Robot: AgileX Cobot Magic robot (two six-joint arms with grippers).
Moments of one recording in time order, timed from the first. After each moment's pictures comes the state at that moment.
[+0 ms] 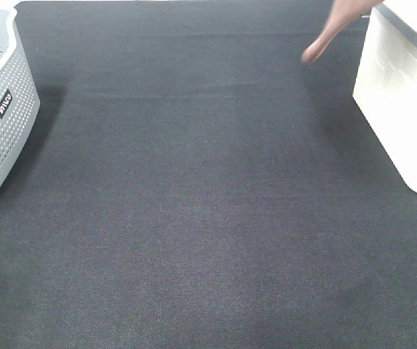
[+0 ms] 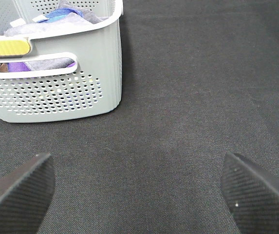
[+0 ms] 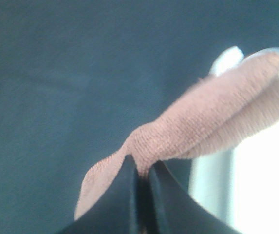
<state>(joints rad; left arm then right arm) -0.01 0.00 -0.50 -0.08 1.06 0.05 0.22 1.81 -1.98 -0.04 0.97 -0.08</state>
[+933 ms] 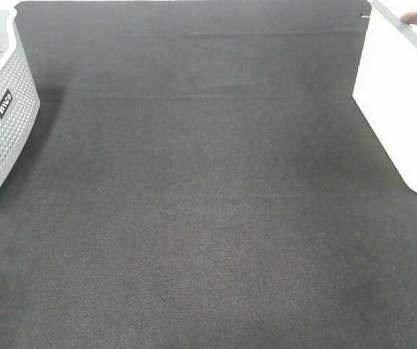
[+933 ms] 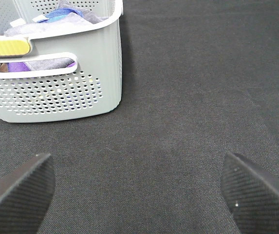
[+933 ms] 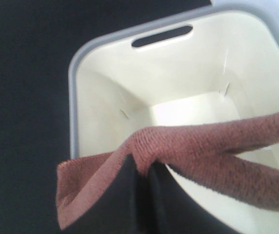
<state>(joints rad) -0.01 0.00 -0.50 -0.08 1.06 0.05 -0.27 1.89 -1.98 0.30 0.95 -0.13</state>
